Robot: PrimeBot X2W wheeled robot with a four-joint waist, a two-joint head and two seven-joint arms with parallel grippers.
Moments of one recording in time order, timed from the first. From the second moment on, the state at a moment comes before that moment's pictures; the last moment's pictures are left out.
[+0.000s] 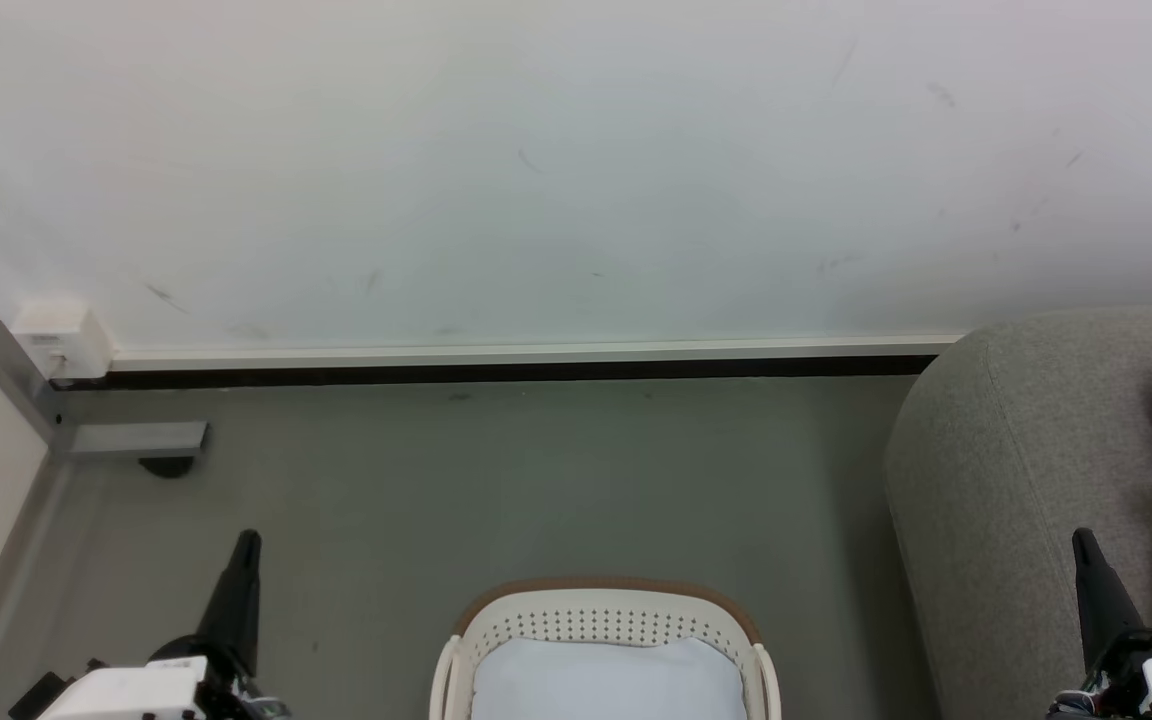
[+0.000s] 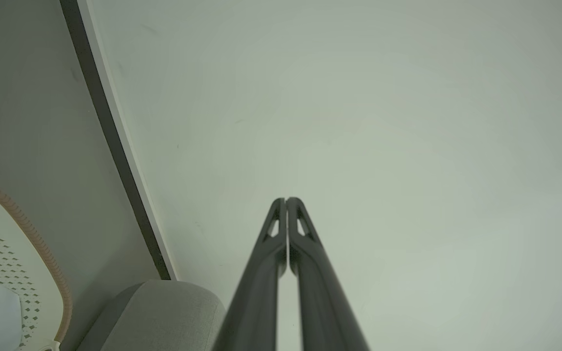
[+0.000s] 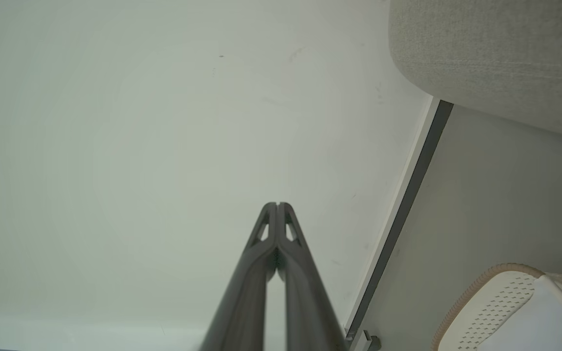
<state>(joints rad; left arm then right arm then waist) -0.11 0.05 0.11 0.25 -1.61 -0.13 0.11 -0.11 -0.05 -0.11 0.24 1.61 0.13 0.11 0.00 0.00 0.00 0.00</state>
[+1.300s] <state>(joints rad) -0.11 0.05 0.11 0.25 -1.61 -0.13 0.11 -0.11 -0.05 -0.11 0.24 1.61 0.13 0.11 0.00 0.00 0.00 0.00</state>
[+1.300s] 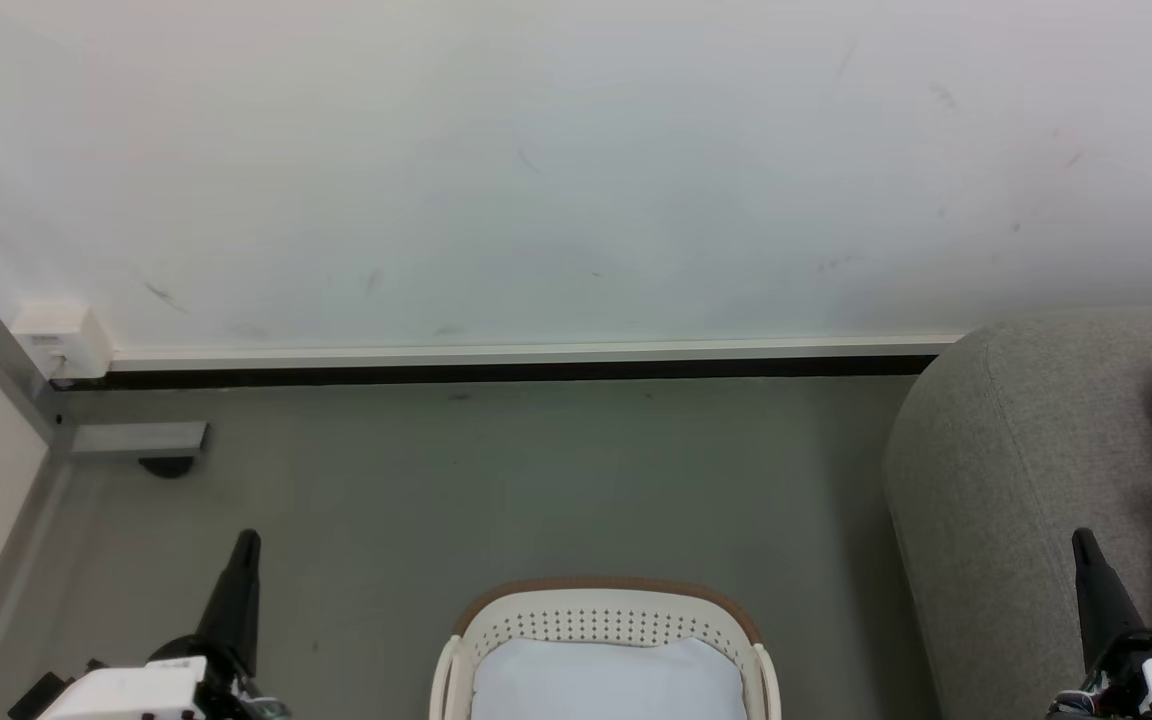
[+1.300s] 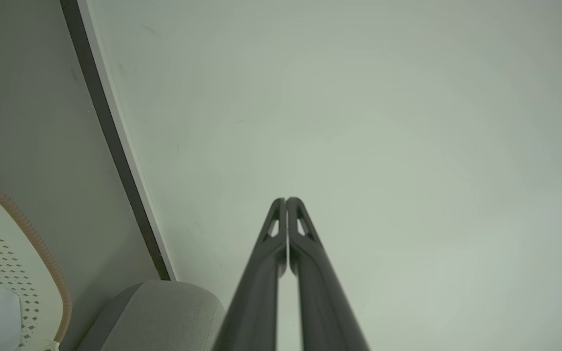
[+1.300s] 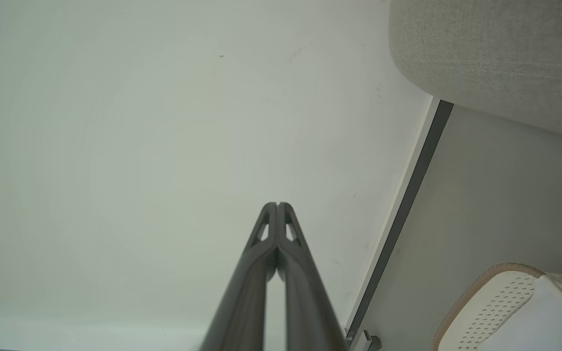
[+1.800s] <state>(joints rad) -0.11 0.05 0.12 0.25 -1.61 -0.13 0.11 -0.11 -0.05 -0.11 0.24 1.61 0.13 0.11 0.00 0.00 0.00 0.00</state>
